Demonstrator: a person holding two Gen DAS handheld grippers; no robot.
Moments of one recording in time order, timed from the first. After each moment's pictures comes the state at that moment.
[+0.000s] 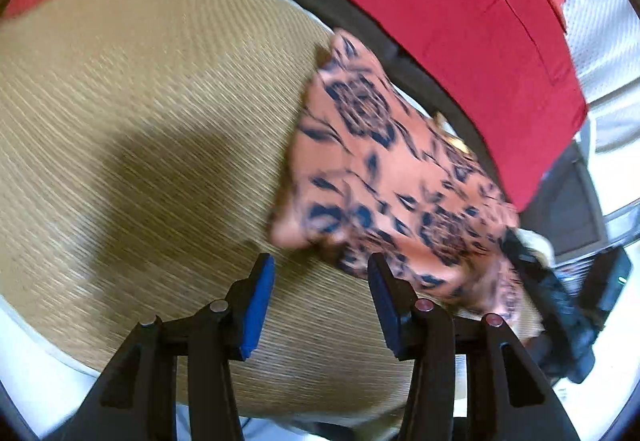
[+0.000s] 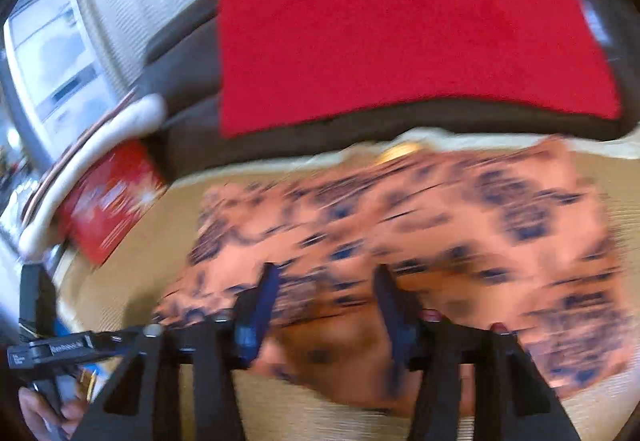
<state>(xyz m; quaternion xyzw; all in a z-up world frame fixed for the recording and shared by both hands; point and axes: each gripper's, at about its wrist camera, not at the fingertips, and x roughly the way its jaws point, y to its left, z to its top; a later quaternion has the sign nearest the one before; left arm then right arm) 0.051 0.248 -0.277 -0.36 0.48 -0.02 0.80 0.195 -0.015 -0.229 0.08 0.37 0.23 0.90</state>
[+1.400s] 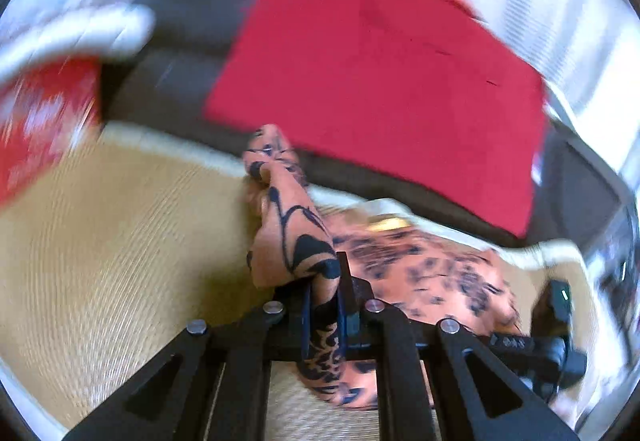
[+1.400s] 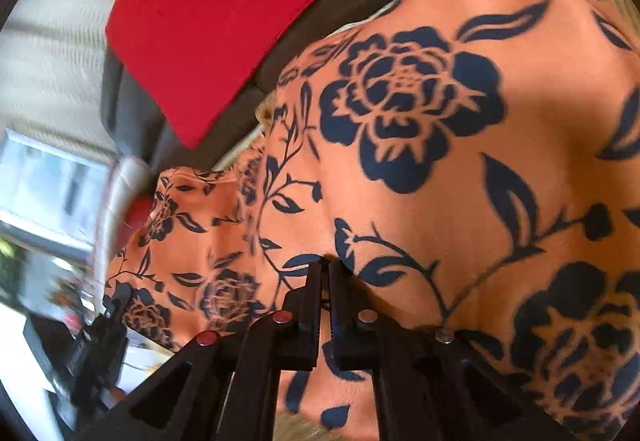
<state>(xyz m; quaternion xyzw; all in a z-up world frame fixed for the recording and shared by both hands) 0.154 0.094 -0.170 -0.14 0.32 0.01 0.94 0.247 -0.194 -0.292 0.33 0.51 0.25 0.75</state>
